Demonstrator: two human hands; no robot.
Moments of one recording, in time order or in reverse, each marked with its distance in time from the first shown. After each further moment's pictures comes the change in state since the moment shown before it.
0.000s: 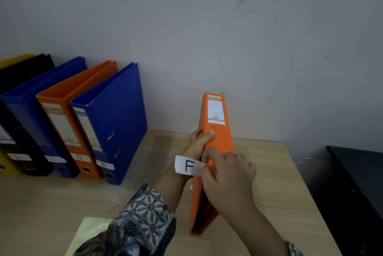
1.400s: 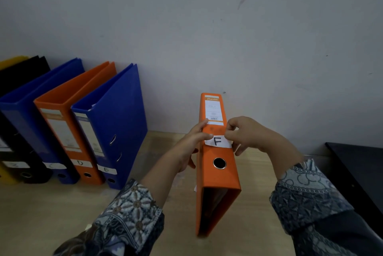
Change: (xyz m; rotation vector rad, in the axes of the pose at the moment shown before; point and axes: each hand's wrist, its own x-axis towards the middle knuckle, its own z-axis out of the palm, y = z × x) left_hand -0.008 0.032 -0.027 0.459 -0.061 -0.055; right_hand 0.117 0.020 -0.044 0.287 -0.469 0.153
